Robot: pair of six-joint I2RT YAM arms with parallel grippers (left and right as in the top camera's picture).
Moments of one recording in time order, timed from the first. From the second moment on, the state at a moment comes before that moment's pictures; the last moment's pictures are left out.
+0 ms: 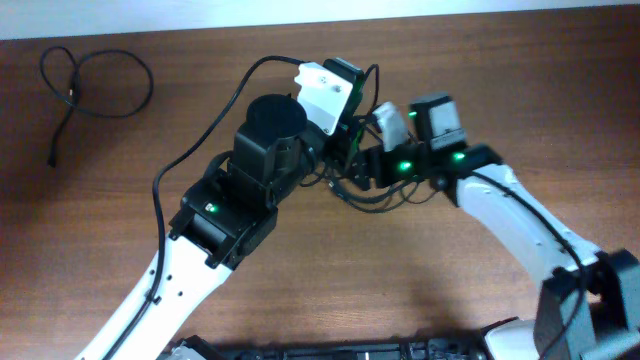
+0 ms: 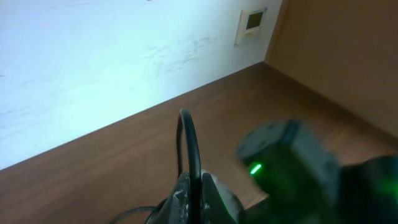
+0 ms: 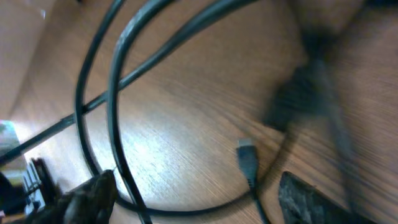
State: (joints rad) left arm -0.67 1.31 1.35 -0.33 0.03 -0.06; right arm 0.33 1.59 1.02 -0.36 -0.59 0.17
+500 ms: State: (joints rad) left arm -0.11 1.16 1.35 -0.46 -0.41 -0.14; right arm -0.12 1.33 1.02 -0.84 -0.25 0.20
